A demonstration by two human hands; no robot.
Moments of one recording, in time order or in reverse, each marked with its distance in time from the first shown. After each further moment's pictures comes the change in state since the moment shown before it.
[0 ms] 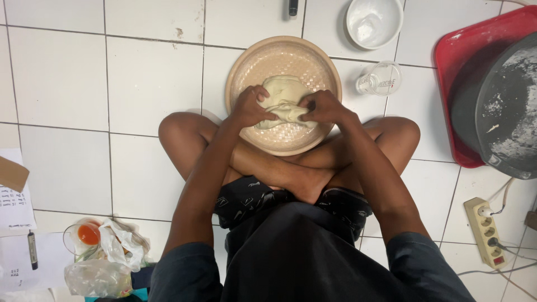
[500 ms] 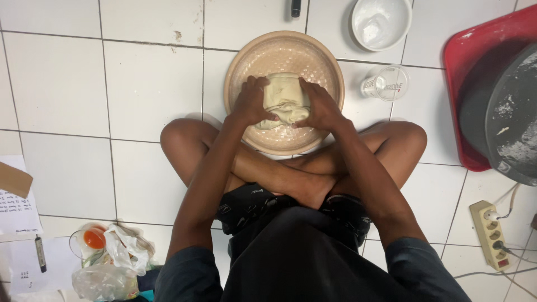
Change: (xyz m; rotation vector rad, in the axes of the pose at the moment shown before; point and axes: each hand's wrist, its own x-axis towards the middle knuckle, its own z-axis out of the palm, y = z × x) left_hand 0.030 0.019 -0.009 0.364 -0.095 -0.035; right_hand 0.008 -0.021 0.001 -0.128 0.098 -0.092
